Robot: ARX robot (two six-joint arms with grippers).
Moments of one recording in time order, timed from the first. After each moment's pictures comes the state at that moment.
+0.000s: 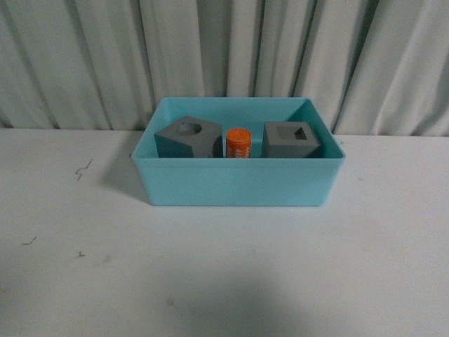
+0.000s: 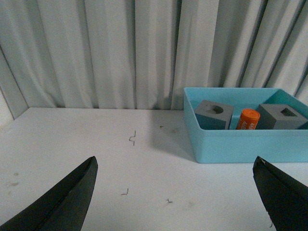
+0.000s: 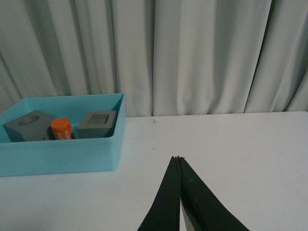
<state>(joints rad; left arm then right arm) 0.00 0.01 0.01 0.00 0.00 -0.01 -0.01 0.34 0.01 0.34 0.00 0.00</state>
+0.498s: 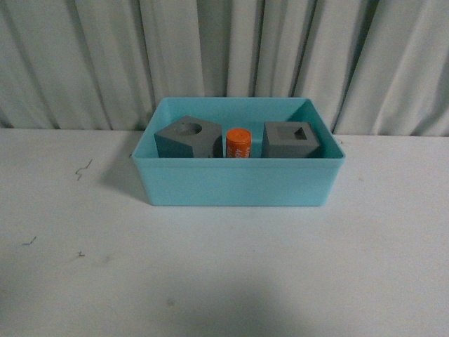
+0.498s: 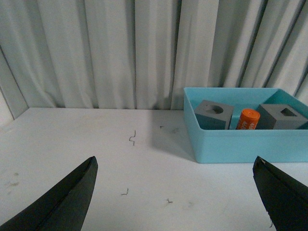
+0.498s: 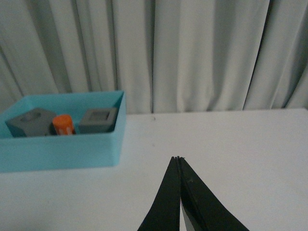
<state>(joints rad) 0.00 0.01 0.01 0.00 0.00 -0.01 -0.01 0.17 0.01 0.17 0.00 0.00</state>
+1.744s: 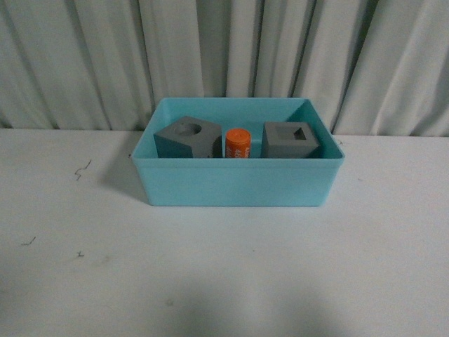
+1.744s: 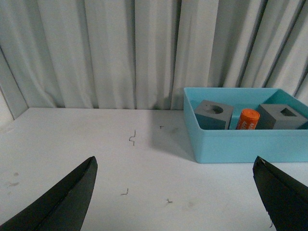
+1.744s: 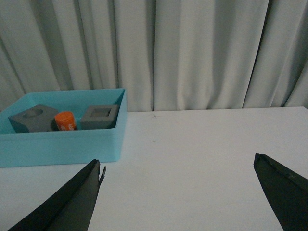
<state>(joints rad) 0.00 0.01 0.01 0.00 0.00 -0.01 -0.01 0.00 0.01 0.00 0.00 0.00</state>
